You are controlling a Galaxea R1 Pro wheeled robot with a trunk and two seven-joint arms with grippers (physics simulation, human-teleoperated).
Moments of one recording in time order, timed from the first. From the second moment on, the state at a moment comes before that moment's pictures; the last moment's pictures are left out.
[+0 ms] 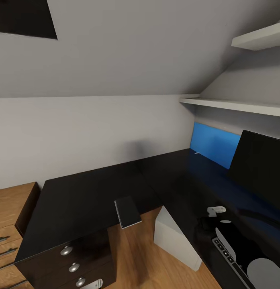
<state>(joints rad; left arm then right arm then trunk) -0.04 0.01 -0.49 -0.83 0.55 -0.17 0.60 -0.59 -0.27 0.21 -0.69 -0.19 0.37 -0.02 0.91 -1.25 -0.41</state>
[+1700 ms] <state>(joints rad) -0.04 0.01 -0.49 -0.82 0.55 -0.17 0.60 -0.59 -0.07 0.22 -0.97 -0.50 0.62 -0.20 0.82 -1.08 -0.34</state>
